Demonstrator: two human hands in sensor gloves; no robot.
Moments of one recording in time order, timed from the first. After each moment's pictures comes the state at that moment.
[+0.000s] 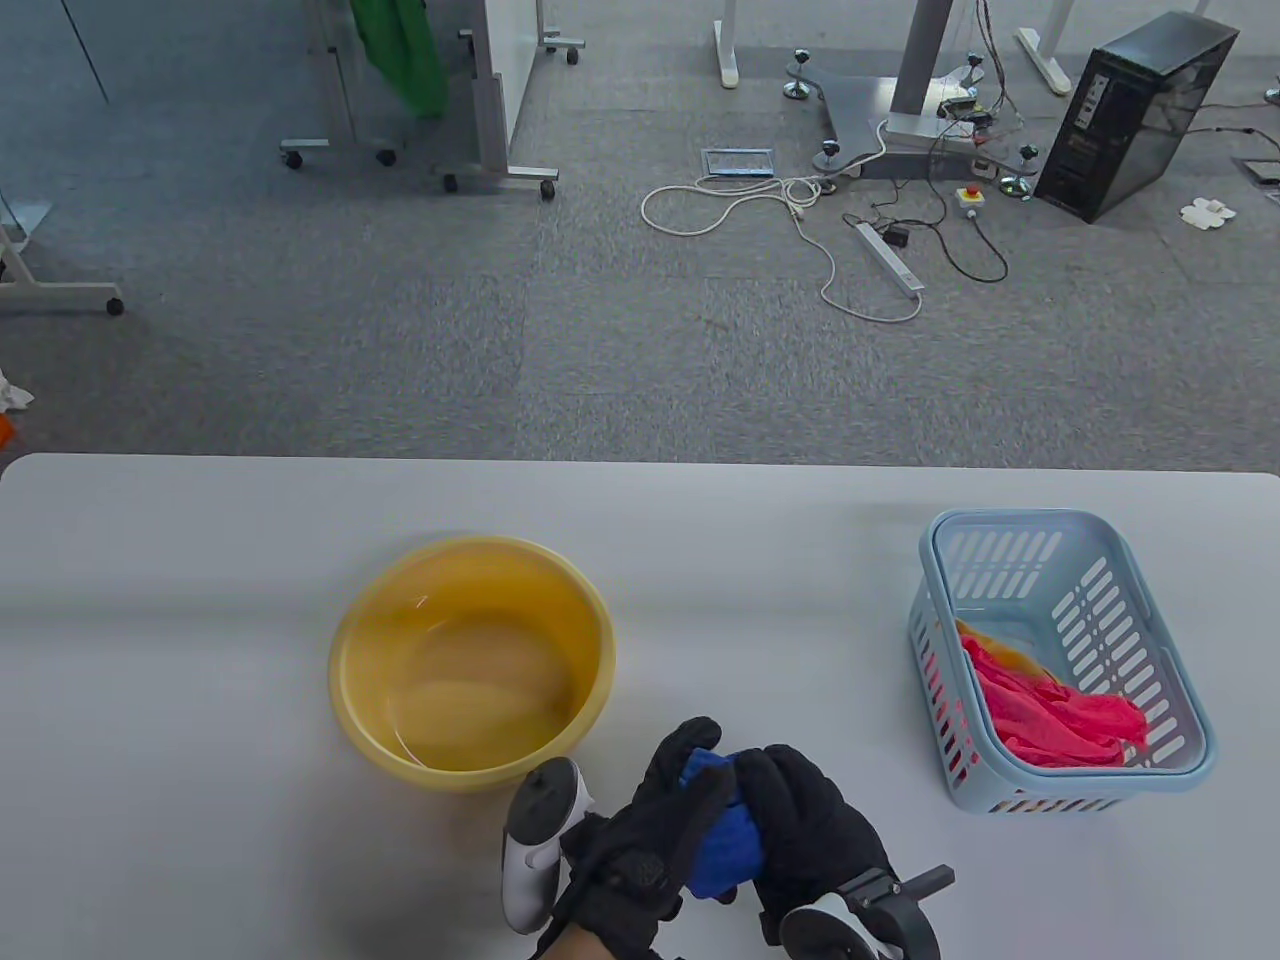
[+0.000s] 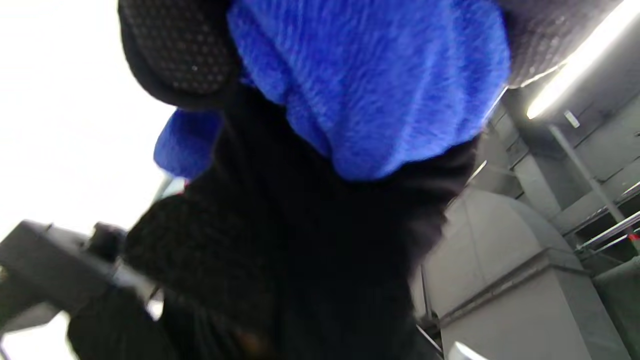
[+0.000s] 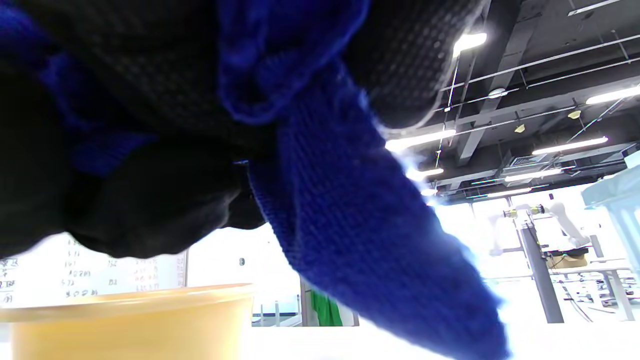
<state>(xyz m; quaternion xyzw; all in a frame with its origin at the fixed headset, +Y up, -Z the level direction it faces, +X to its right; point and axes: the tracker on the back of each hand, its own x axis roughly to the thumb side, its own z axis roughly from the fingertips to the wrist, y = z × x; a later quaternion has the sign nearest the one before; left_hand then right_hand) -0.058 -0.734 -0.231 -0.22 -0.14 0.74 0.62 0.122 -0.679 -0.180 0.16 -0.27 0.94 0.14</state>
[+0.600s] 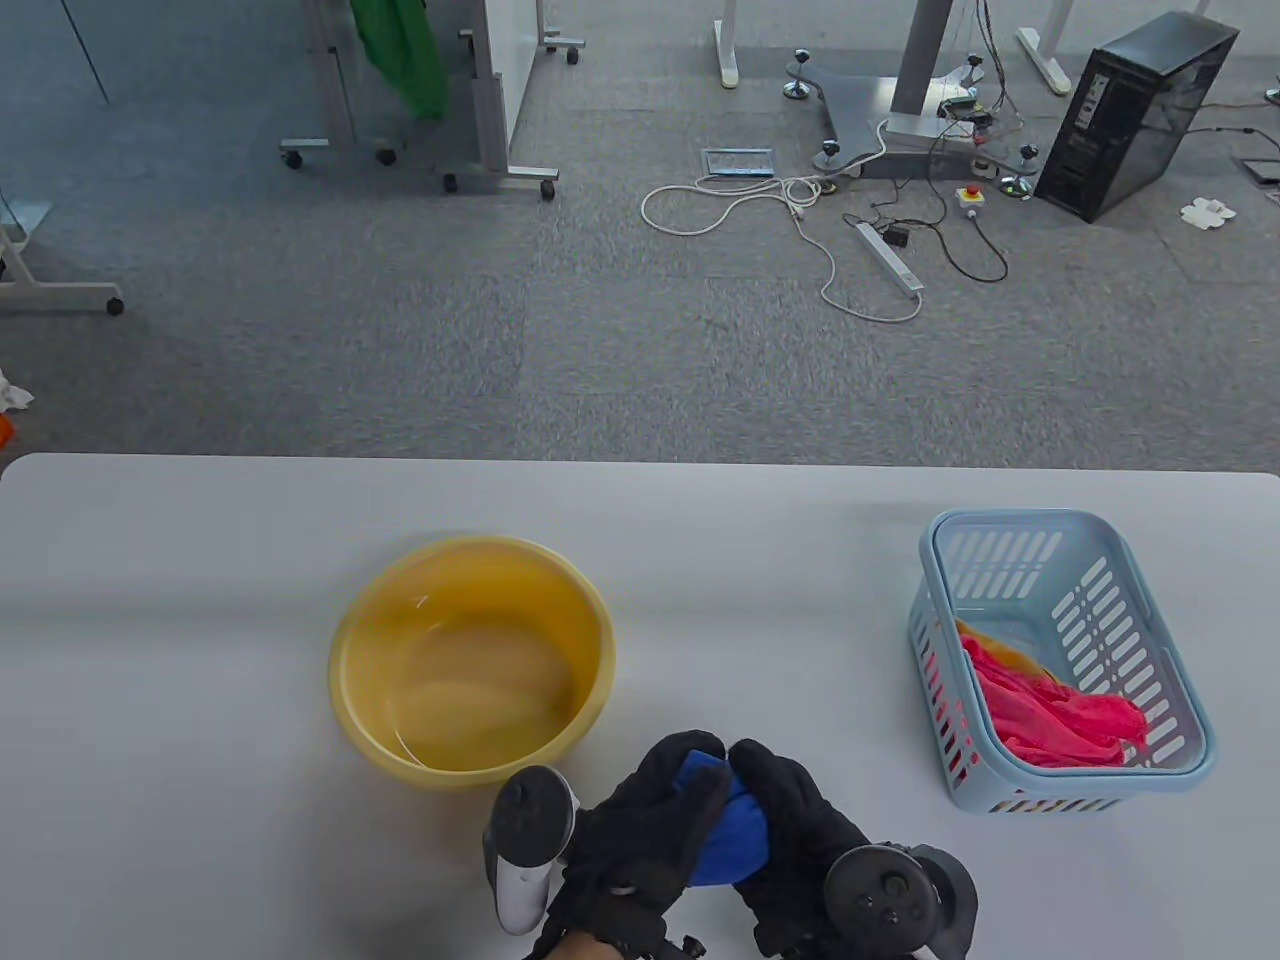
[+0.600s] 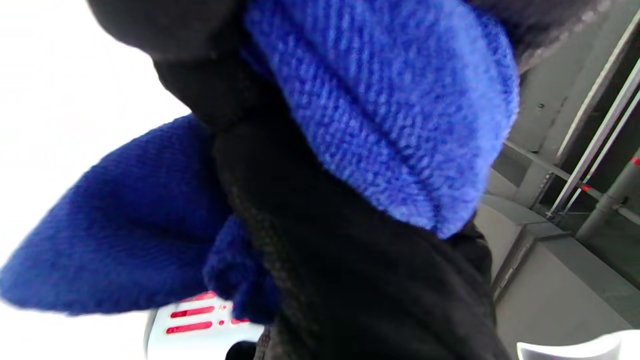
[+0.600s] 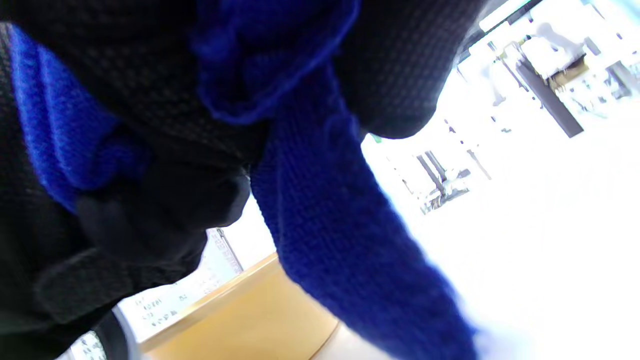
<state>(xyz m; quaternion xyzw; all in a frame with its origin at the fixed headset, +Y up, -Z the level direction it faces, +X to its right) -0.068 -0.724 -0.236 -0.07 -0.16 0.67 0.72 0.138 -0.694 -0.202 0.16 -0.11 0.91 0.37</state>
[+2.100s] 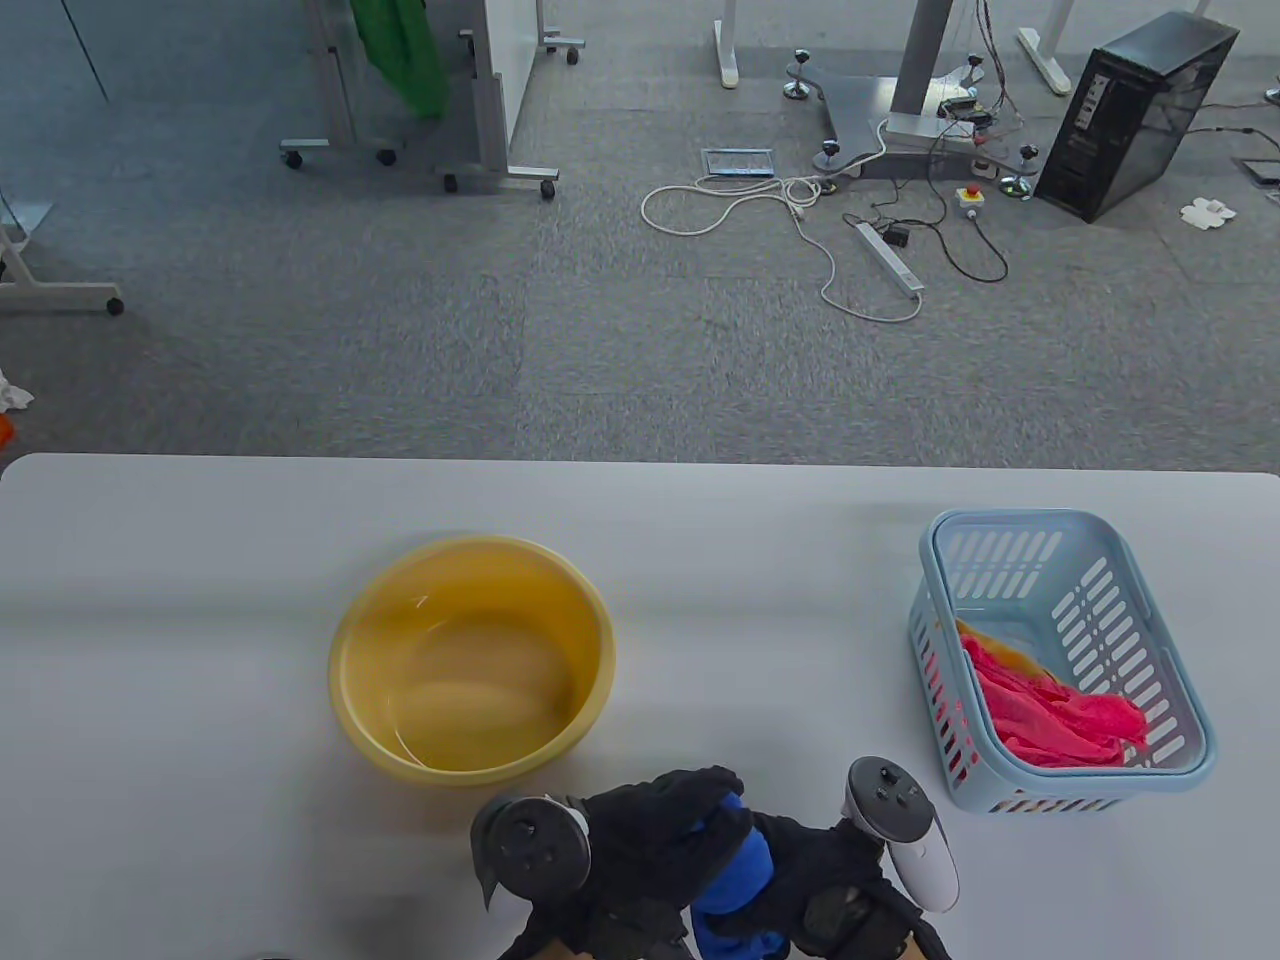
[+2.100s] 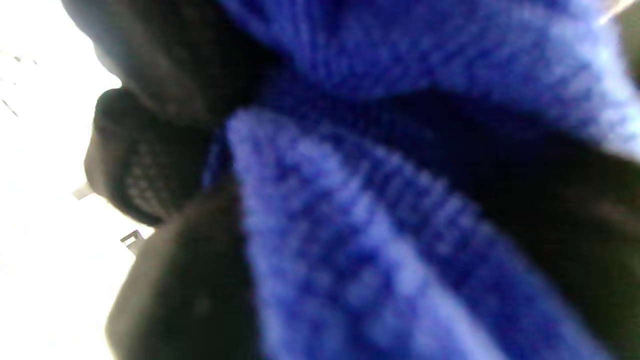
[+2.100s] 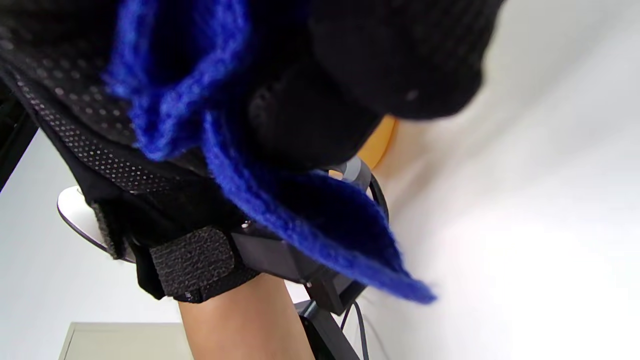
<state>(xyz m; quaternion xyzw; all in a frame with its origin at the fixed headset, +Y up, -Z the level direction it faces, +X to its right) -0.070 -0.688 -0.230 0.10 -0.33 0.51 0.79 0.138 -0.741 -0.230 0.21 0.31 0.68 0.63</state>
